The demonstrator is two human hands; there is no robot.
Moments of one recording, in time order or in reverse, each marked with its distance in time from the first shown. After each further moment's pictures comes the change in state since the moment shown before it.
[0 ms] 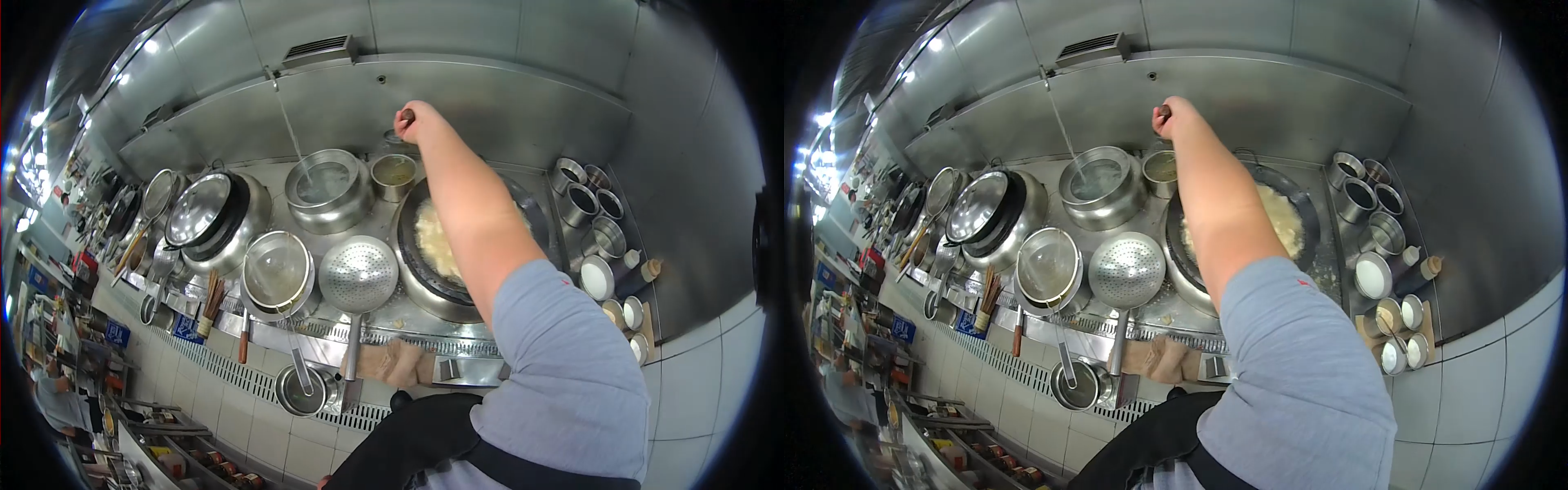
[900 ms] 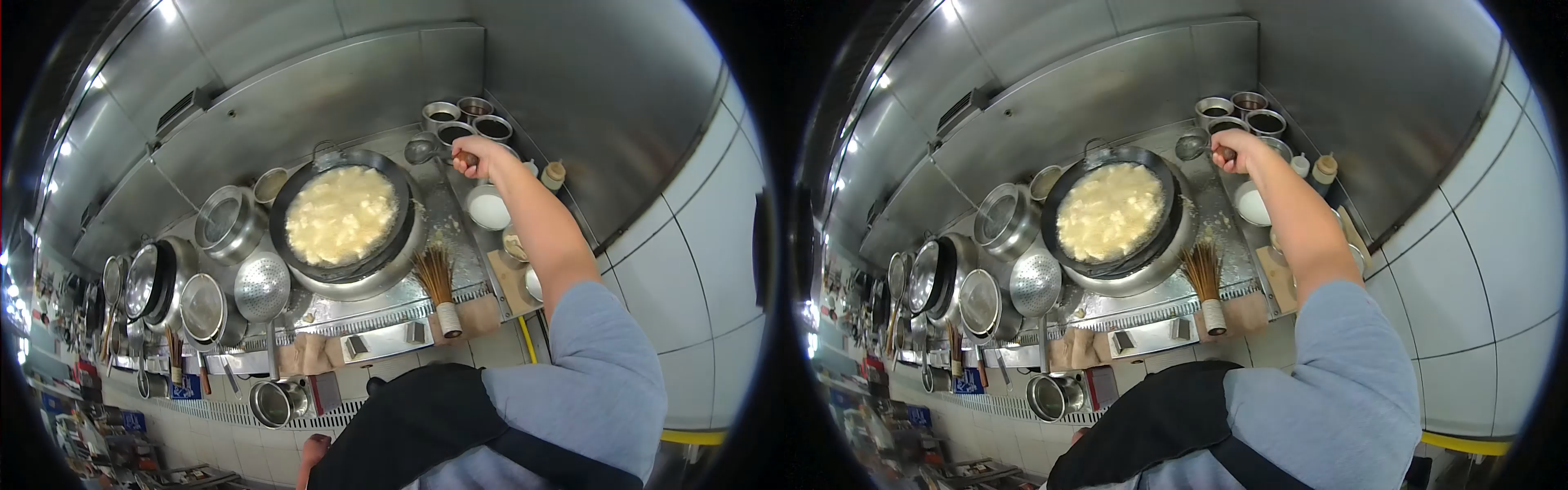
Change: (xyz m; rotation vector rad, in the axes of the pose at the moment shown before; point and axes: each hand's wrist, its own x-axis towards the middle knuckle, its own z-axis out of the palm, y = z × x) left_hand -0.053 0.139 0.023 0.403 -0.071 0.532; right_hand -0.314 -0.169 -0.389 -0.602 0.297 -0.046
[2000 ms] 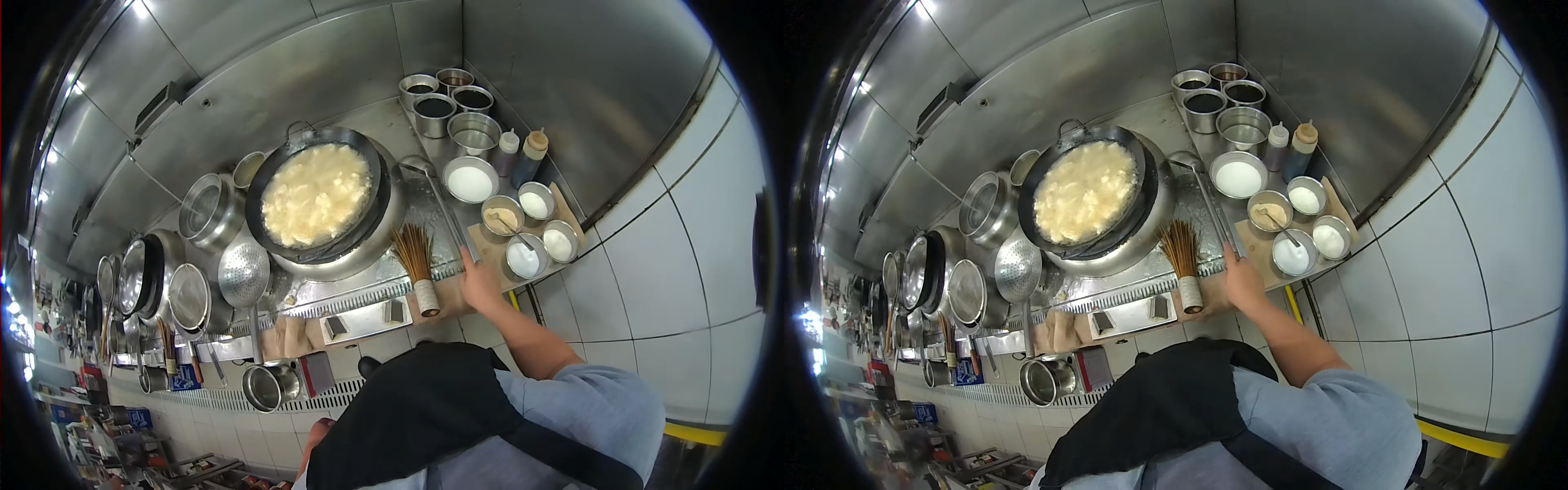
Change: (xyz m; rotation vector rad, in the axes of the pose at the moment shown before) left_hand -0.014 0.039 0.035 -0.033 -0.142 -0.119; right_hand -0.127 0.303 0.007 -1.216 0.528 -0.326
